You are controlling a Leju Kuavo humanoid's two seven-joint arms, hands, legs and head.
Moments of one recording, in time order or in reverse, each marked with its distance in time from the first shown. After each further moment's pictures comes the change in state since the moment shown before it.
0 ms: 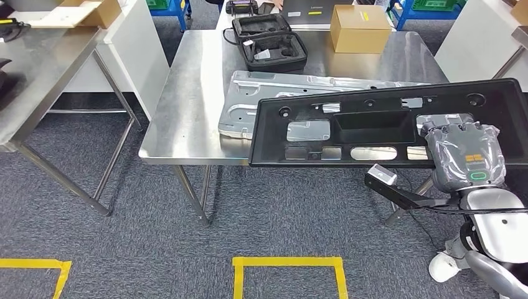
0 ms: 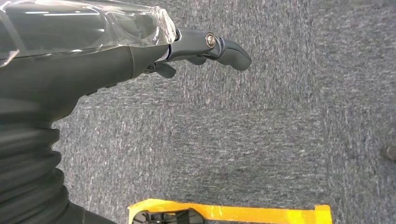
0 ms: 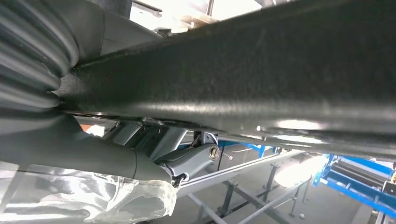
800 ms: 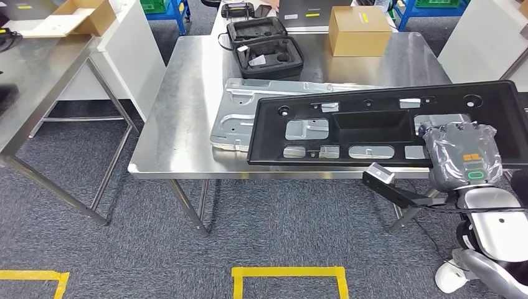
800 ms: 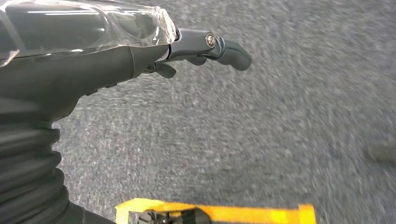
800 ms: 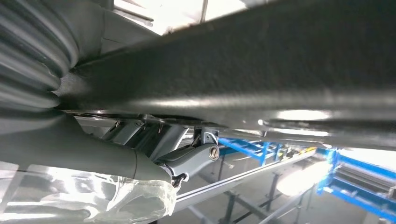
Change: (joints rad) left arm -0.001 0.011 0.000 -0.001 -0.006 0.002 0.014; right arm -0.008 0.021 -0.002 0.001 -0.002 0.001 0.000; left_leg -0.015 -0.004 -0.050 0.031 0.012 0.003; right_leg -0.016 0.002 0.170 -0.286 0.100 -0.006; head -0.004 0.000
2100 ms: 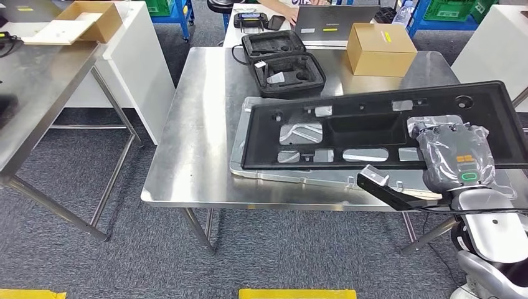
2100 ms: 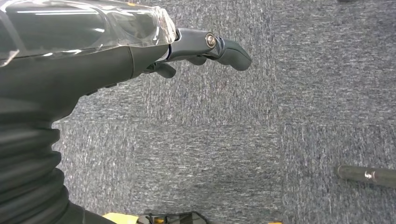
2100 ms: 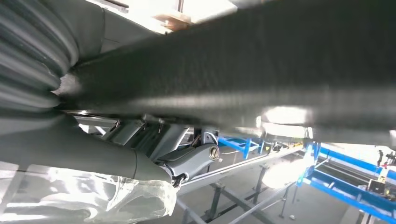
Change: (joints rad) left arm 0.005 0.002 0.000 -0.002 -0.004 -0.002 0.002; right arm -0.030 0.016 0.045 0.001 0.008 0.003 0.000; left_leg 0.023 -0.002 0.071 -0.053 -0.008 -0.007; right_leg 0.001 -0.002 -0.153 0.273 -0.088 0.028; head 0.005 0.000
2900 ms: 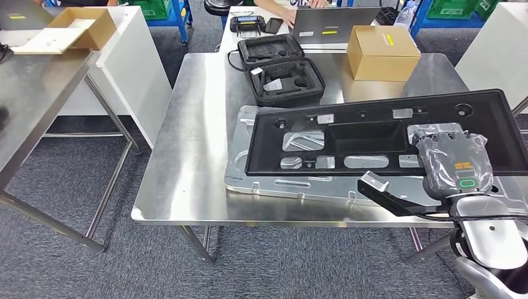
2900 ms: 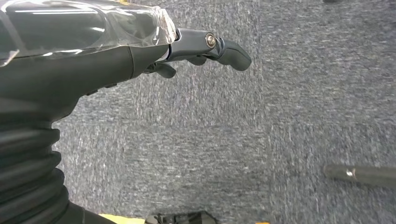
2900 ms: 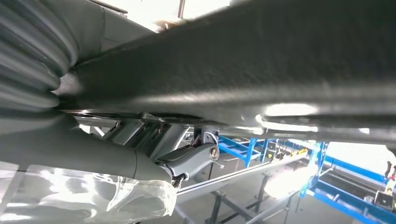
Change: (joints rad) left arm 0.008 0.005 0.000 -0.001 -0.007 0.002 0.000; right arm 0.064 0.013 -0.028 0.000 0.036 -0.007 0.000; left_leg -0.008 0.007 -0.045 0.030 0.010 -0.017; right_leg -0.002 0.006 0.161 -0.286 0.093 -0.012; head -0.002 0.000
